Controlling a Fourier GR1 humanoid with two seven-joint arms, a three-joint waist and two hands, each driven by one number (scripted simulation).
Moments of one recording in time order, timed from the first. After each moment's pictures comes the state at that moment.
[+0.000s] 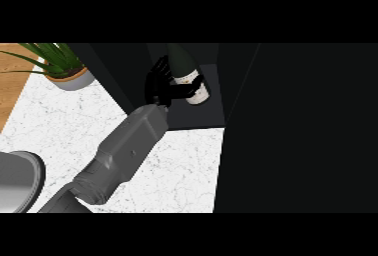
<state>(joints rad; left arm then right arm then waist) -1.04 0.00 -0.40 -0.25 1.15 0.28 -0.61 -0.07 -0.04 0.08 -2.36 -0.18 0.18 0.46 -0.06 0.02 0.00</state>
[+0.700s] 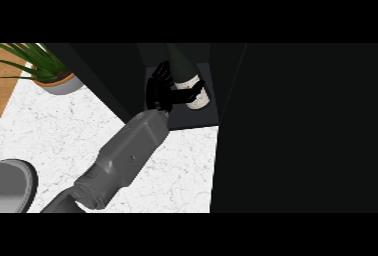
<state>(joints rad) -1.00 0.00 -0.47 -0.29 1.23 0.30 -0.64 -0.10 -0.02 0.10 -2.30 -0.17 0.20 0.42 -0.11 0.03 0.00</state>
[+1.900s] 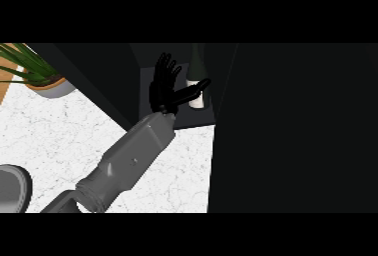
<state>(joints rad) -0.98 0.00 -0.61 -0.38 1.49 0.41 -0.76 -0.13 -0.02 0.12 -2.29 -0.17 0.19 0.42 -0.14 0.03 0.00</state>
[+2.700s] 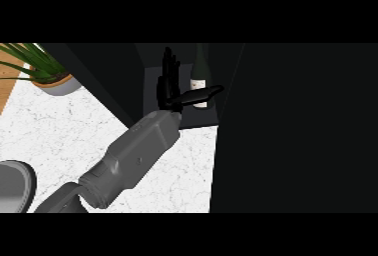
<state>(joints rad) -1.04 0.00 -0.78 -0.36 1.47 0.50 -0.80 -0.13 -0.02 0.10 -2.27 -0.18 0.20 0.41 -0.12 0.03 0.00</state>
